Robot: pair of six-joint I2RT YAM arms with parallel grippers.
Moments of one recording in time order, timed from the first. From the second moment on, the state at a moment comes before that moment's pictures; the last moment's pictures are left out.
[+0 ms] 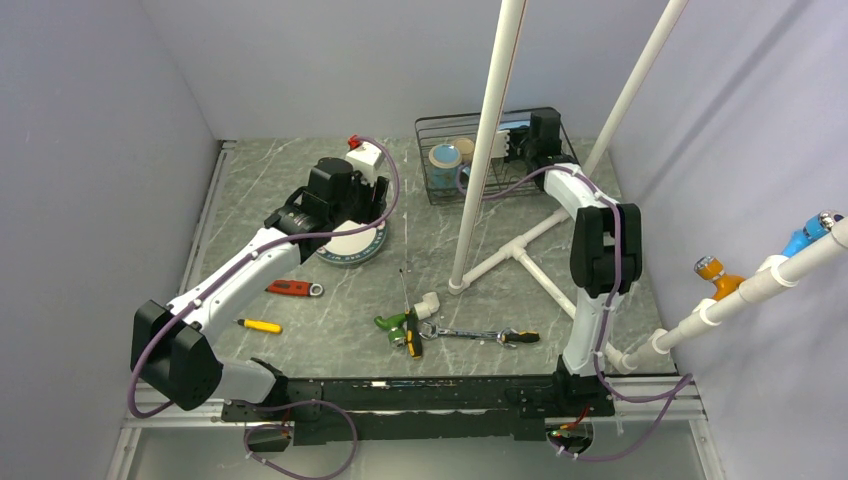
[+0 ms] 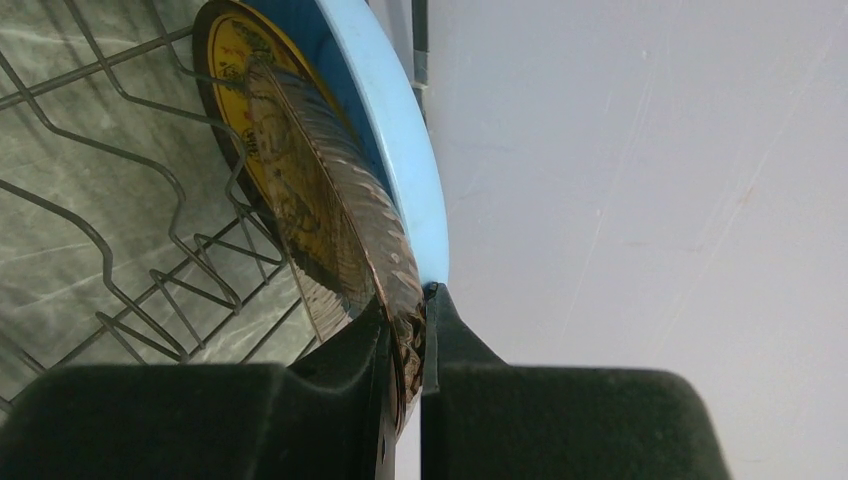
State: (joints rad) left arm -0.54 1.35 1.16 -0.27 -0.07 -0.04; right arm 0.11 2.01 1.57 0.02 -0.14 -1.55
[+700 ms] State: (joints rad) left arm -0.53 1.35 1.16 -0.27 -0.06 -0.04; right arm 0.11 2.04 1.56 0.02 -0.17 -1.54
